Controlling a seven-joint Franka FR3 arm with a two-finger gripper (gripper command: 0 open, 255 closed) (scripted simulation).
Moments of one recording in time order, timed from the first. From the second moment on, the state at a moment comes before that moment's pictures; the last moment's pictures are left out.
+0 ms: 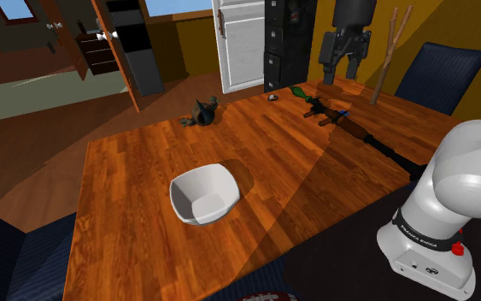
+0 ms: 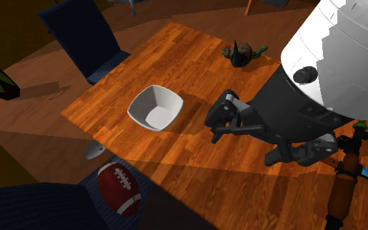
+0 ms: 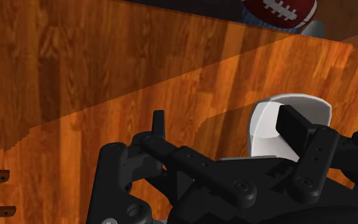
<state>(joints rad) 0.01 -0.77 -0.05 -2.30 0.11 1.45 0.17</state>
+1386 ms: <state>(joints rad) 0.04 -0.35 0.23 -2.44 0.23 2.07 0.51</state>
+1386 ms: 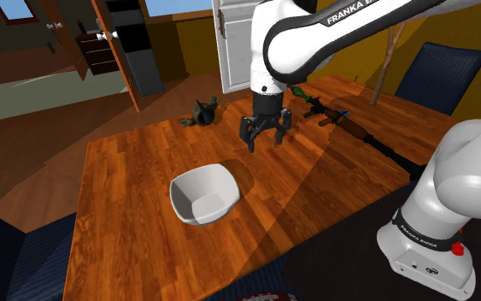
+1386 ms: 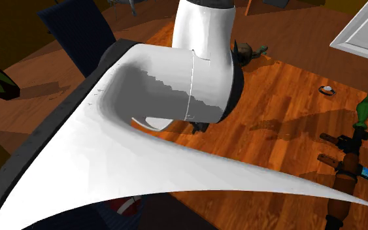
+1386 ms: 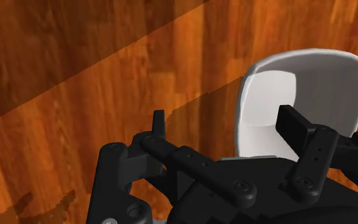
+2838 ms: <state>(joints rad) 0.06 0.17 0.31 -2.29 0.07 2.47 0.78</state>
